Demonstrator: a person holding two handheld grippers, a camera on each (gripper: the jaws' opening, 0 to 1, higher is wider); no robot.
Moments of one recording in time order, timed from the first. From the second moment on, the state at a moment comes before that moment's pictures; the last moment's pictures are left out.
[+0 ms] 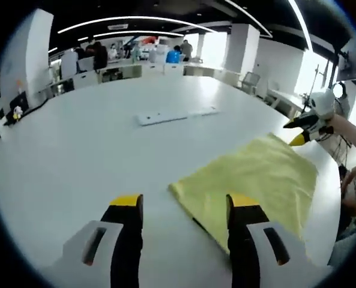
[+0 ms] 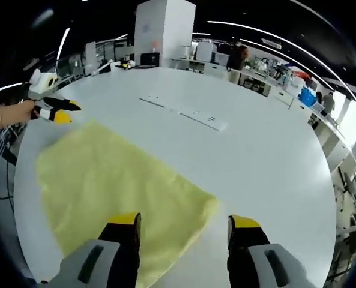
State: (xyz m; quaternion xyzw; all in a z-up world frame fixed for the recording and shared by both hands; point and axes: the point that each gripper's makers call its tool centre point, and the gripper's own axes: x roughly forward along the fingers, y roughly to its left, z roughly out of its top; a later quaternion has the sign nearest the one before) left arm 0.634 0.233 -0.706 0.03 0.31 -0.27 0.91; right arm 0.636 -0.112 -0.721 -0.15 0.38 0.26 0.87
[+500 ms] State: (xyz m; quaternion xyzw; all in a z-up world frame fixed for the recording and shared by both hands) left arm 0.568 0.224 -0.694 0.03 0.32 -0.31 0.90; right arm 0.560 -0.106 -0.710 -0.15 0.40 0.30 0.85
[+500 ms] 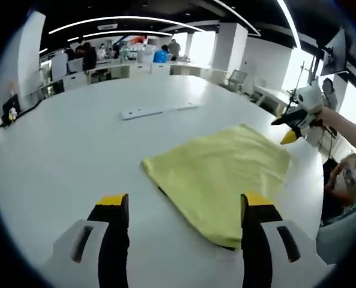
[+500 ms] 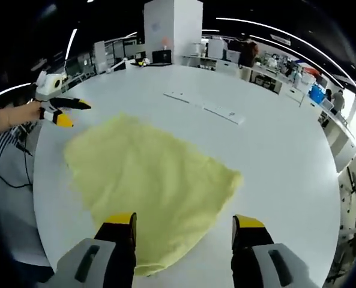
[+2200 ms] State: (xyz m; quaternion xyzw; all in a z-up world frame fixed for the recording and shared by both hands) left arm 0.472 0.198 -0.737 0.00 0.32 -0.29 0.90; right arm 0.472 -0.109 -0.741 -0.06 0.38 0.23 0.89
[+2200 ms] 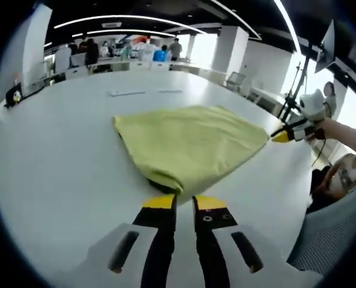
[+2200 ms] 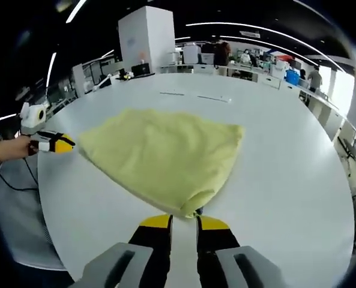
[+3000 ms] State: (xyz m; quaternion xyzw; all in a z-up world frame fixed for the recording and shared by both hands) left arm 0.483 0.194 -0.746 -0.03 0.32 -0.27 0.91; right arm 0.479 -0.108 -0.747 -0.02 0.37 0.20 0.90
